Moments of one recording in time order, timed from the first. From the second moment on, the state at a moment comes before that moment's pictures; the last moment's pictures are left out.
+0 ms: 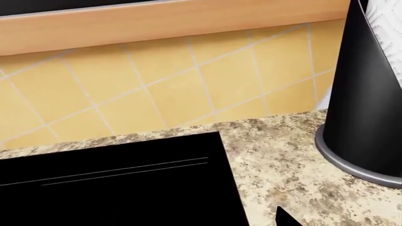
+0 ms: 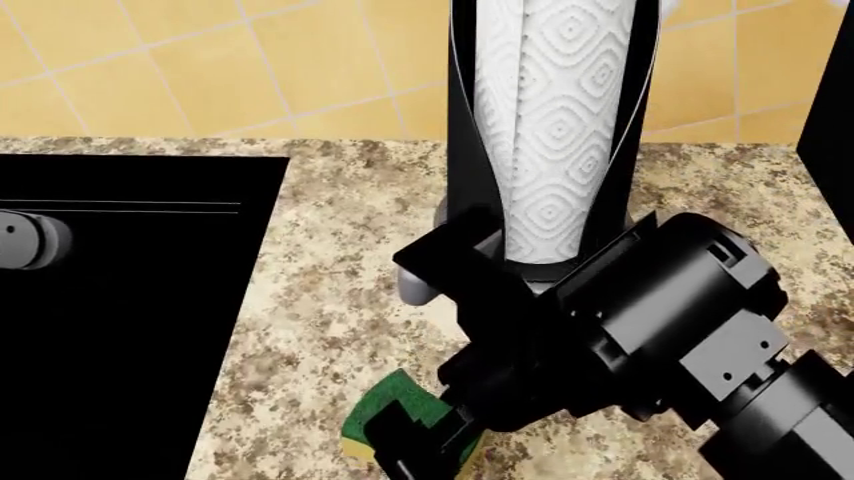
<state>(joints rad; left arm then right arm) -0.67 -0.45 0.06 0.52 -0.79 -1.20 -0.40 1.41 0.41 -1.17 0.39 1.02 1.20 -0.49</state>
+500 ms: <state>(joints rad) -0.68 -0.46 0.08 0.50 -0.79 -1.19 -0.40 1.40 0.49 -1.06 0.27 1.05 1.17 -0.31</state>
